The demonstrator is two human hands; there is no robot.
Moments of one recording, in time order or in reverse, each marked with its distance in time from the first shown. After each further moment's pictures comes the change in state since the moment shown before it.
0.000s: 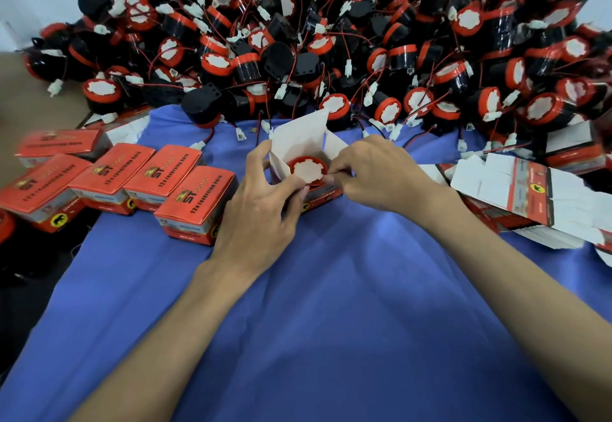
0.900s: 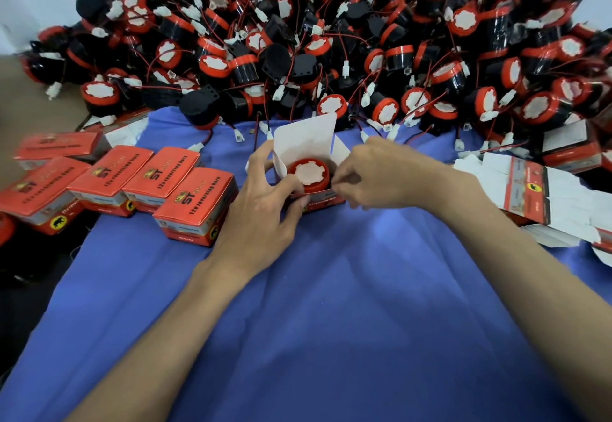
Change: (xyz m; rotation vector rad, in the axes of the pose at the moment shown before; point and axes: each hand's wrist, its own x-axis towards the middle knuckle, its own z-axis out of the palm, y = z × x) left_hand 0.001 -0.002 0.003 -0.100 -0.102 -0.044; right_hand -0.007 -0.003 -0.025 -0.064 -0.249 -0.054
